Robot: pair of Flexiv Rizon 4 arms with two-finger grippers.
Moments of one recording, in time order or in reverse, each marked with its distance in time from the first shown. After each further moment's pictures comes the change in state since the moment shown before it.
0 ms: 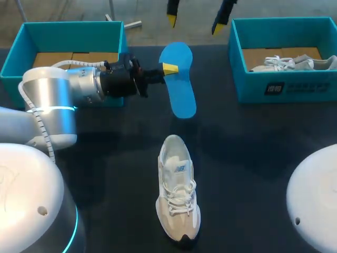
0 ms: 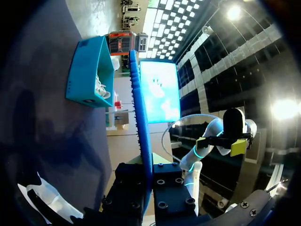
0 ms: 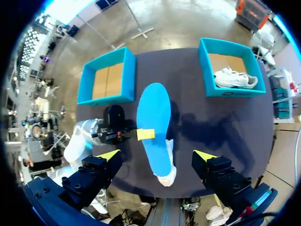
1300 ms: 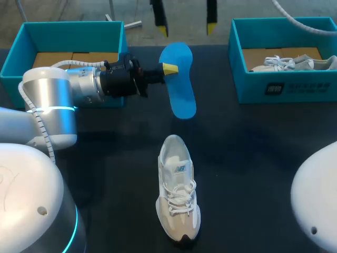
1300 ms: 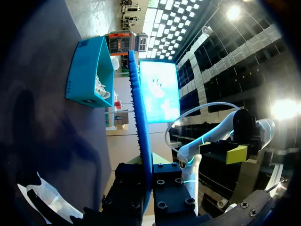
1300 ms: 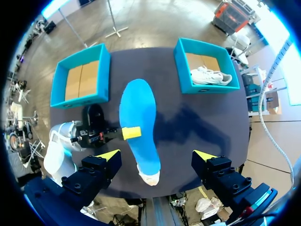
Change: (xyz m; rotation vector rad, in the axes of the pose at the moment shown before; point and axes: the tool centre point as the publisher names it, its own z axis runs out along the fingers) left arm 0.000 0.000 0.000 -0.001 0.000 0.000; right arm 0.002 -0.008 0.008 0.010 -0.248 0.055
